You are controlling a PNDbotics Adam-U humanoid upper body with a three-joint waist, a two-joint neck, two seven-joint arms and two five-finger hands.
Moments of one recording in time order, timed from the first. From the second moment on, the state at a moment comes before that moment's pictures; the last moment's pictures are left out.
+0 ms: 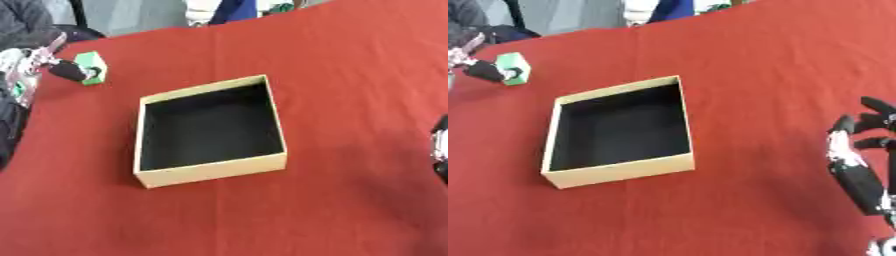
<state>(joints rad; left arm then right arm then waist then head) -1.05 0.71 0.12 -0.58 -1.02 -0.12 -0.15 -0.26 -0.24 0.14 -1.89 0.47 0.11 -0.32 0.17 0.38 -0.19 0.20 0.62</state>
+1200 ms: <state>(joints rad) -1.04 0.71 0.12 -0.56 -1.03 -0.07 -0.19 -0.27 -0.24 0.14 -1.90 0.46 0.11 -0.32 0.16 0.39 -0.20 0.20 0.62</state>
